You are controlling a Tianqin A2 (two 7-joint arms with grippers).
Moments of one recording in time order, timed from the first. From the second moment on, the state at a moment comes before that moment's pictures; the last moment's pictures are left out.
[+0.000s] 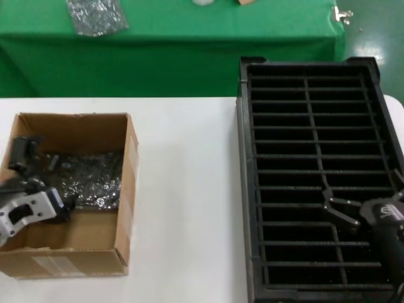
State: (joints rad) left arm -0.38 -0.63 1.73 -1.40 -1.11 0.40 0.08; right arm 0.03 0.31 -1.62 1.60 1.78 -0.05 0.01
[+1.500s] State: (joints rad) left arm -0.78 -0.49 2.08 -0.78 -1.13 0.32 0.64; right arm 0.03 0.31 -1.62 1.60 1.78 -0.05 0.01
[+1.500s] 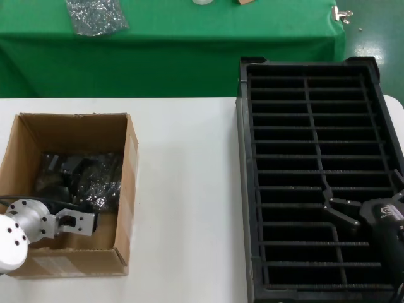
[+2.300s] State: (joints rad) left arm -0.73 -0.51 2.03 -0.90 -1.00 0.33 0.52; right arm 0.03 0.31 -1.62 1.60 1.78 -0.05 0.01
